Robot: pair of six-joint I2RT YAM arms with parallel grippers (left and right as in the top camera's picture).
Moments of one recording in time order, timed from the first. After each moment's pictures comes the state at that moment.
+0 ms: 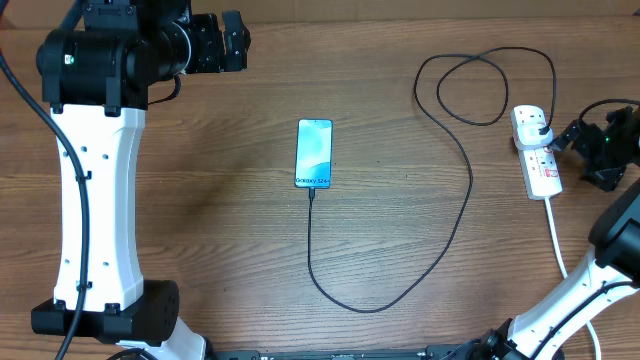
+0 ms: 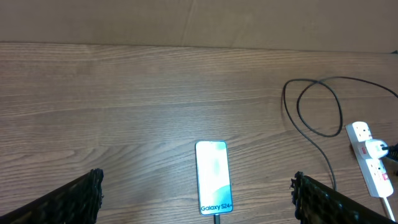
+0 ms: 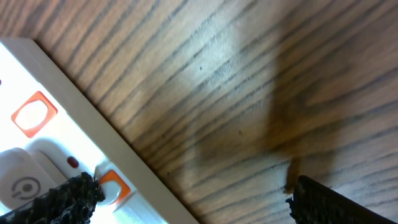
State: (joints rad) left arm -0.10 1.78 2.26 -1.27 0.21 -0.17; right arm -0.63 2.22 1.70 -0.92 -0.25 0.10
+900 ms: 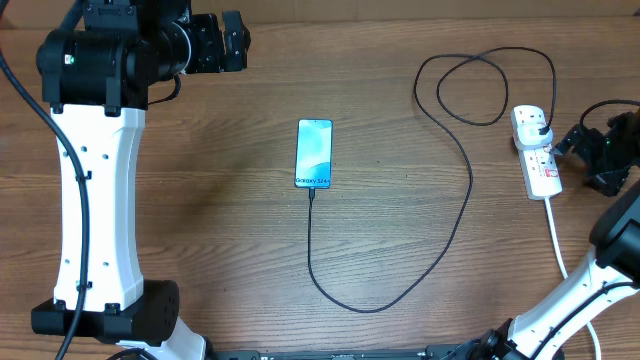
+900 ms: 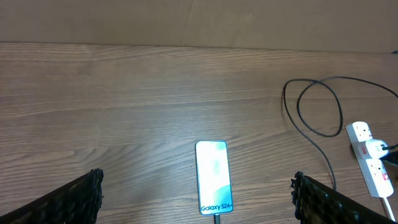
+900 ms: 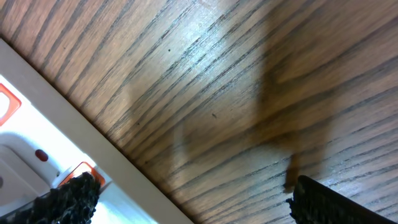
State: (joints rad) left arm -0.10 1.78 2.26 -1.27 0.21 -0.17; right arm -0.63 2.22 1.71 -0.96 -0.21 0.11
